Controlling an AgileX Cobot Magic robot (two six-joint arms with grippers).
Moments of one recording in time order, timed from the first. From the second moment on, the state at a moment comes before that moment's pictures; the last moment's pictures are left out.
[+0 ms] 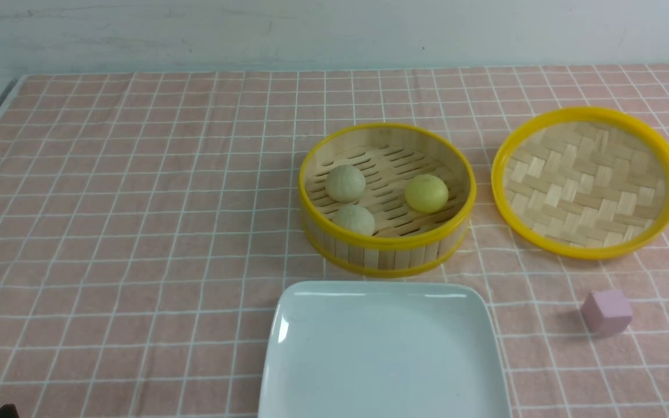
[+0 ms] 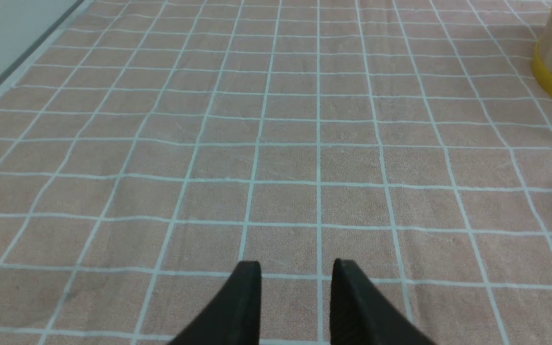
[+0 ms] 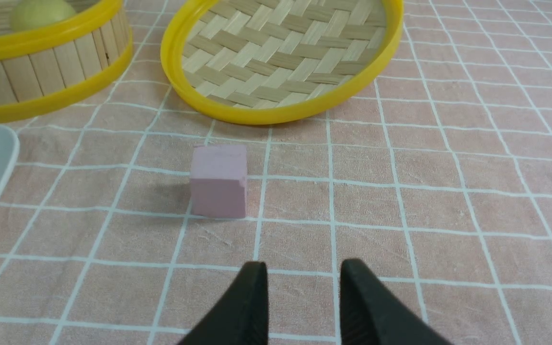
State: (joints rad) right arm 0.06 -0.01 0.01 -0.03 0.40 0.03; left arm -0.05 -0.01 0.03 0.16 0.37 -0.17
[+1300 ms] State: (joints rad) right arm 0.06 0.40 -0.45 0.48 0.64 0.01; left arm -0.05 0.20 -0.35 -0.41 0.67 -0.45
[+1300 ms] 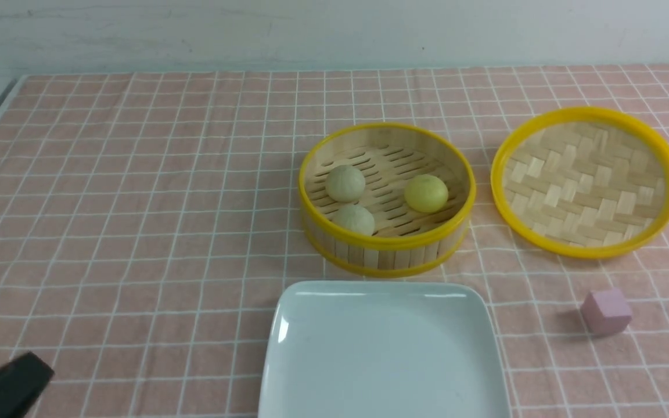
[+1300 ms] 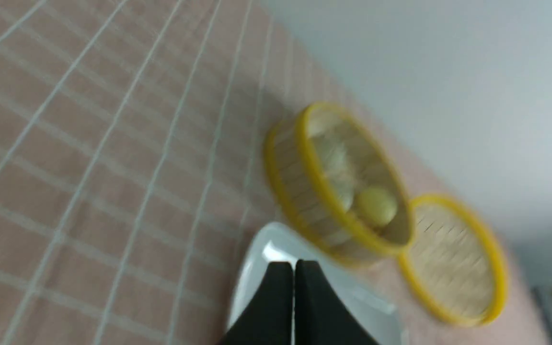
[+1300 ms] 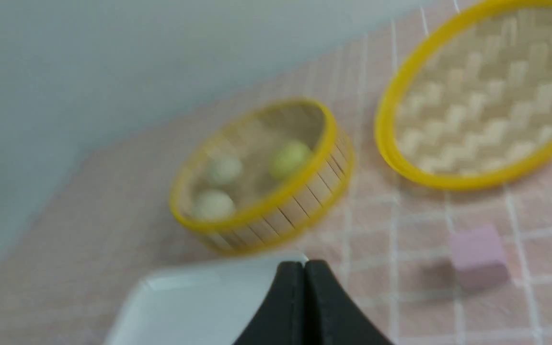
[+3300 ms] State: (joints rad) right arm 0.64 1.52 -1.13 0.23 0.81 0.09; left arm -0.05 0.70 -0.49 -0.30 0.85 -0.36
